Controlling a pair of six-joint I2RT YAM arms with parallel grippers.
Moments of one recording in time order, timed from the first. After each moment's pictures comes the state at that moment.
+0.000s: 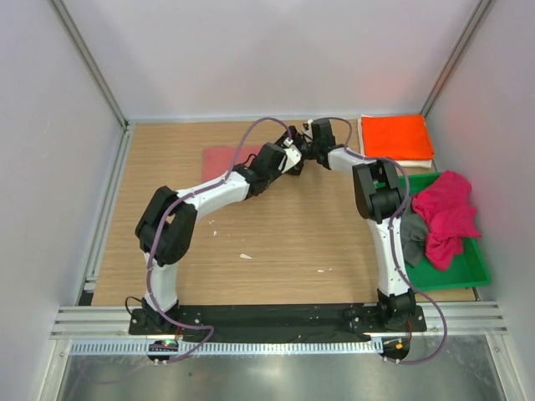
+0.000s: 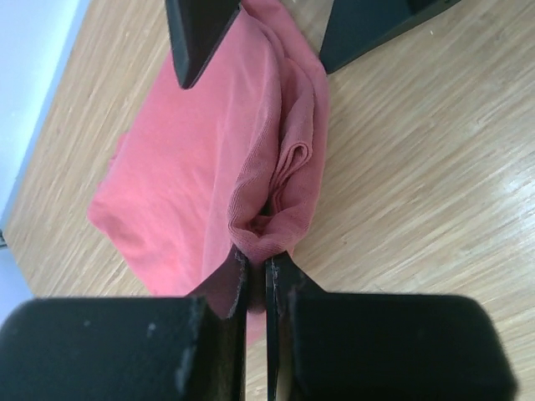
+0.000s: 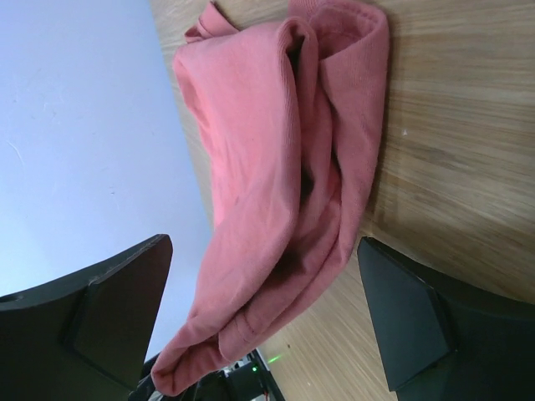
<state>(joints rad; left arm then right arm) -0.70 1.95 1.46 -0.25 -0.40 0.41 0.28 2.41 1.76 0.04 -0.75 1.04</state>
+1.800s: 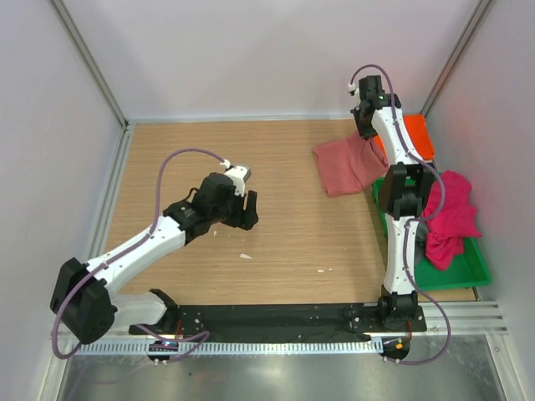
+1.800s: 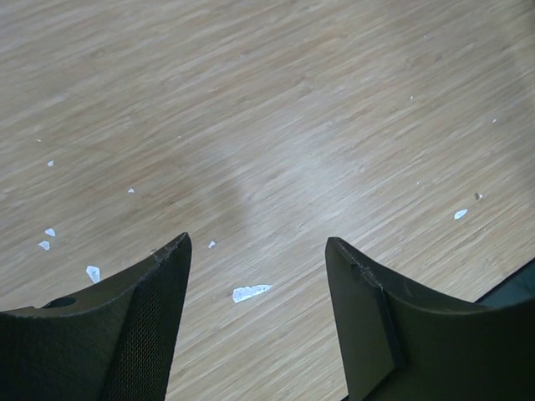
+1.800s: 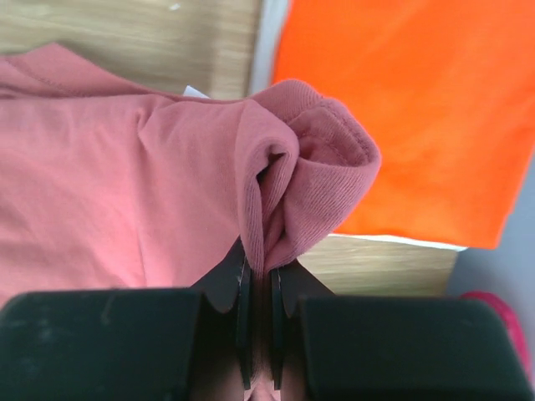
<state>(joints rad) -0.66 1.21 0.89 -0.36 0.02 -0.30 0.09 2.37 2.37 -0.99 0.23 -0.21</state>
